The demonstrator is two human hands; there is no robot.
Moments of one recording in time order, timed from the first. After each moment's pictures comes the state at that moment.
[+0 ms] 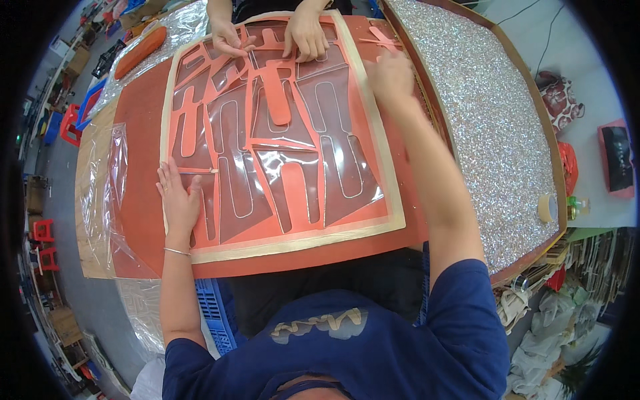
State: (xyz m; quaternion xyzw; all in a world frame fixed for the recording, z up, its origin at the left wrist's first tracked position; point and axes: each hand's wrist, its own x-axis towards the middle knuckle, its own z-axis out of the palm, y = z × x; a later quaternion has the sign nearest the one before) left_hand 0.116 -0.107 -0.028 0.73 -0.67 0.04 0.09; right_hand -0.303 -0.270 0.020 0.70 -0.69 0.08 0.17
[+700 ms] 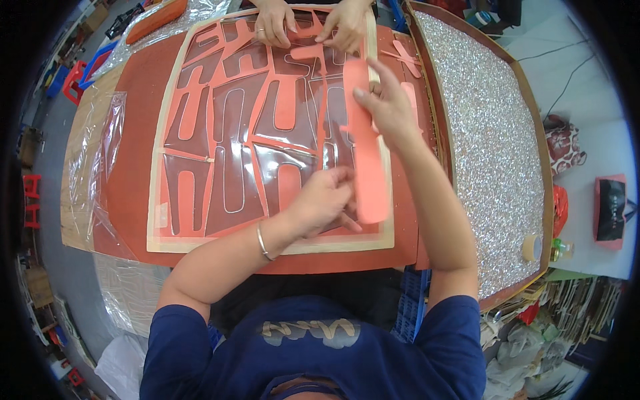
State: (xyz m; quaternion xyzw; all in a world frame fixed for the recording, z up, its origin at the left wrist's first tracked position) left_hand -0.126 -0.108 0.027 0.39 -0.37 -0.79 0.30; right_hand -0.275 -0.220 0.050 0.59 -0.52 0.42 -0.45
